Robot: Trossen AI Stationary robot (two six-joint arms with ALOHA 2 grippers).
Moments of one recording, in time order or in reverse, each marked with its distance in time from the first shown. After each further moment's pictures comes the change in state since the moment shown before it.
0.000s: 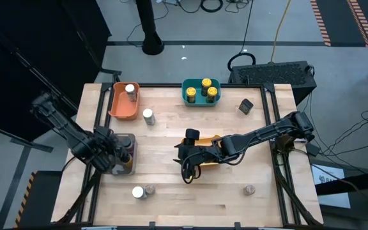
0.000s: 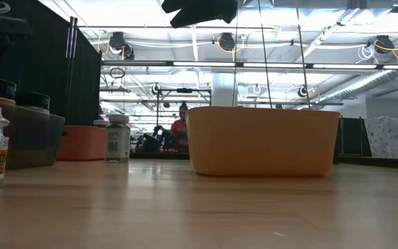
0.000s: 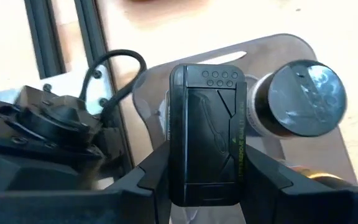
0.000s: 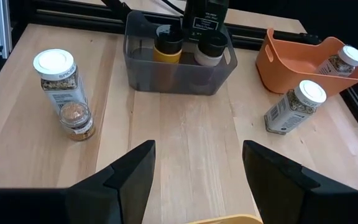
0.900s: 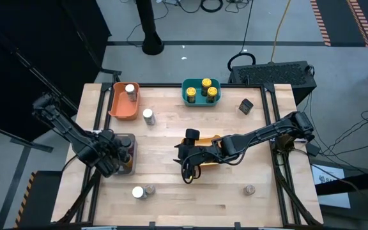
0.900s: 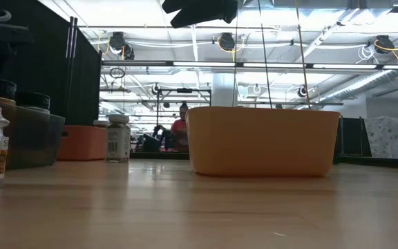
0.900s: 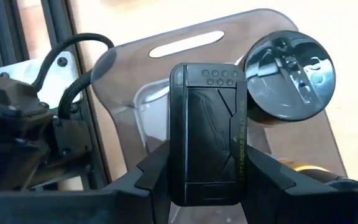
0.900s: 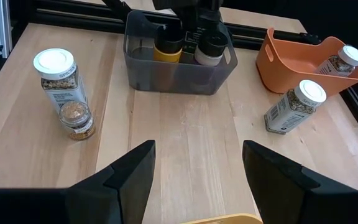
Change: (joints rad) left arm 0.000 0.060 -0.047 0.144 -0.020 0.012; right arm 0.001 0.000 0.000 -0.003 0.000 0.000
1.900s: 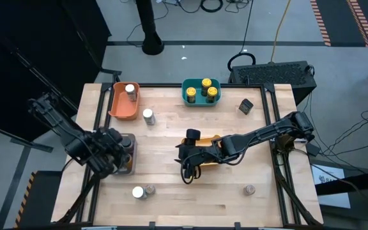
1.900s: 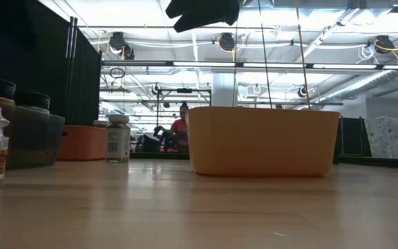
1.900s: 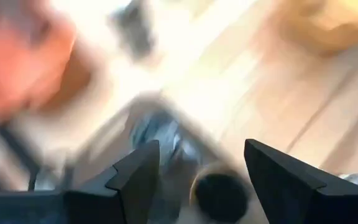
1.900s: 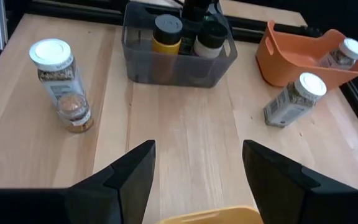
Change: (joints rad) left arm -0.001 -0.002 0.262 -0.028 -0.214 0.609; right arm 0.000 0.000 0.000 -0.027 0.001 0.007
